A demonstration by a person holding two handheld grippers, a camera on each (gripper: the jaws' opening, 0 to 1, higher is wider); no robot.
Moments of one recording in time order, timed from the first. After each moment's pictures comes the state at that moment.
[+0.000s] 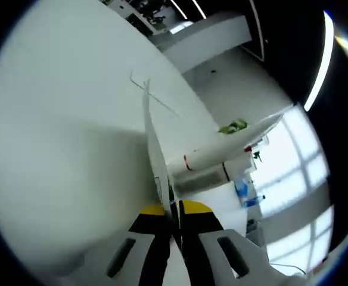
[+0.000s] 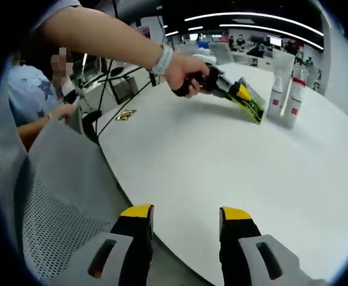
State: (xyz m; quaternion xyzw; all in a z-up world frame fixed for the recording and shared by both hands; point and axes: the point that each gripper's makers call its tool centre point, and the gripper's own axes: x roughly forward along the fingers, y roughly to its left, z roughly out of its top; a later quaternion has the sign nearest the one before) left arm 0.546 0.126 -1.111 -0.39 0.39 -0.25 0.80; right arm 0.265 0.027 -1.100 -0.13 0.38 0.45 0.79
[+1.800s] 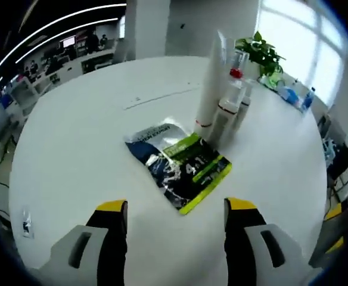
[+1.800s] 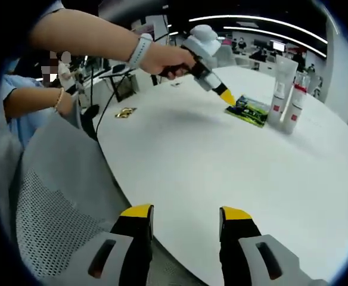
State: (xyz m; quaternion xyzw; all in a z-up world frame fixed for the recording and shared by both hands) left arm 0.496 0.191 -1.099 0.05 0.40 -0.22 0.89; right arm 0.267 0.026 -1.099 -0.15 0.37 0.45 0.80
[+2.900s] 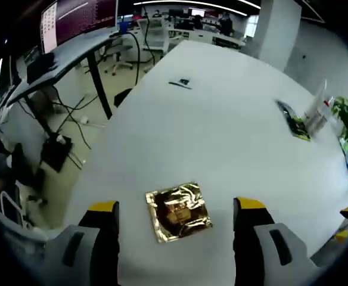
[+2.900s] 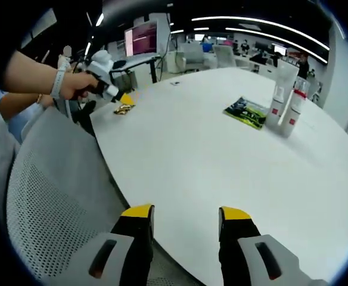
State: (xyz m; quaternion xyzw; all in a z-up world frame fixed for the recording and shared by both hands) left arm 0.273 0.408 -1.126 -0.12 0.45 0.16 0.87; right arm 0.268 0.024 -1.098 -0.18 0.37 0.44 0.80
